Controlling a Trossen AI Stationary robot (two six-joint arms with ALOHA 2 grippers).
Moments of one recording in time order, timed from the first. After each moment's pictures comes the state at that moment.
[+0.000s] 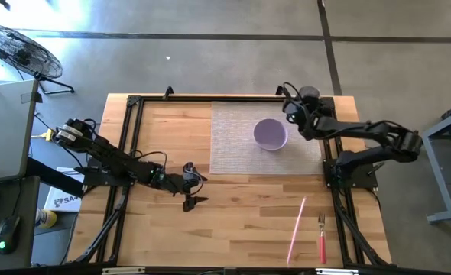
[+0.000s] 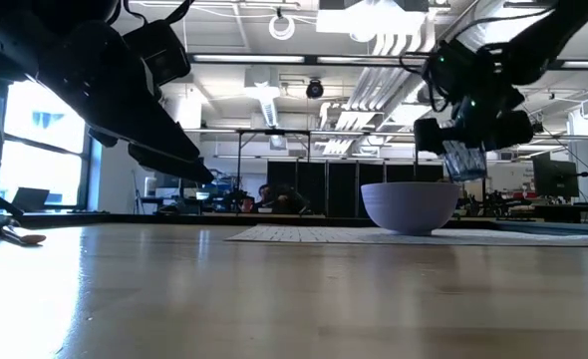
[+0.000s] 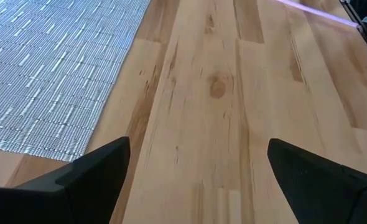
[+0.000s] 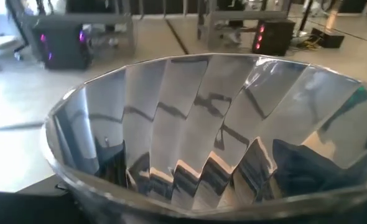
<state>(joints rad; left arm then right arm) -0.37 1.44 0.51 0.37 -0.30 -0.40 -0.59 1.27 0.53 0.07 1.12 0.65</state>
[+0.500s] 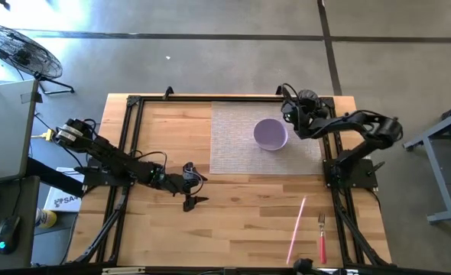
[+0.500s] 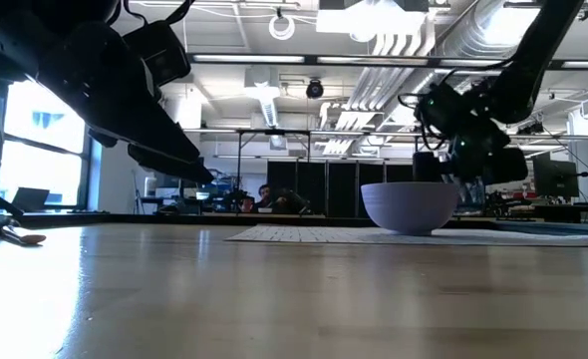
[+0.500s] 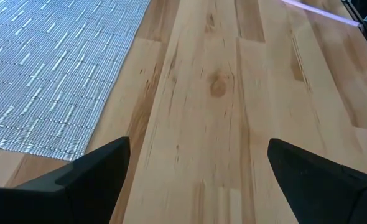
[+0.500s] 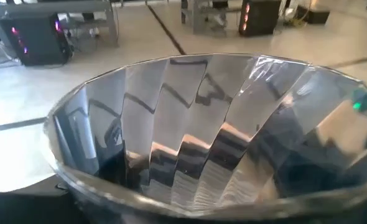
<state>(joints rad) -0.37 1.44 0.51 0.37 -0.31 -0.40 -0.70 1.55 0.49 0.33 1.06 0.72</state>
